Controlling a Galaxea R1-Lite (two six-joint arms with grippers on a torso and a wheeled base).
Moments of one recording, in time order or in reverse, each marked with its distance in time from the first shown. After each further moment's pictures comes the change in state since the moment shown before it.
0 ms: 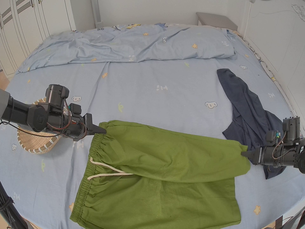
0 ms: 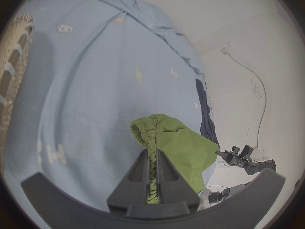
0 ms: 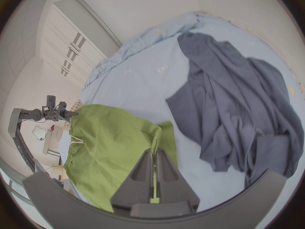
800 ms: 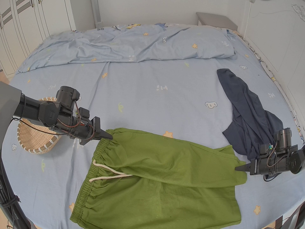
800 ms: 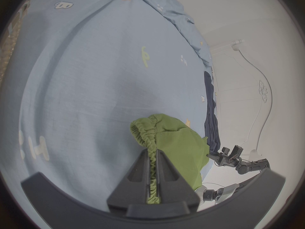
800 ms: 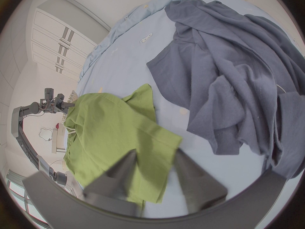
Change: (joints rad) left arm -0.032 0.103 -0.133 0.163 -0.005 -0.019; right arm -0.093 0.199 0.027 -0.015 0.131 -0.063
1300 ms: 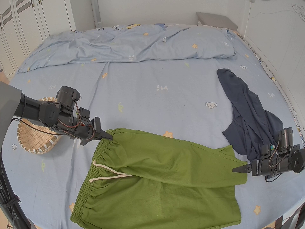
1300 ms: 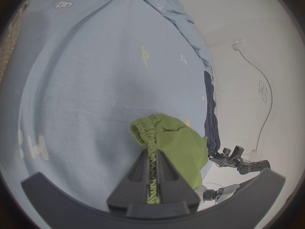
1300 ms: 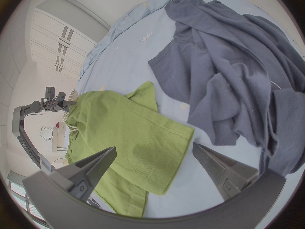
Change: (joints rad) left arm -0.003 0.002 0.001 0.000 -0.001 0.000; right arm -0.007 -0.040 -0.005 0.073 0.004 -0.011
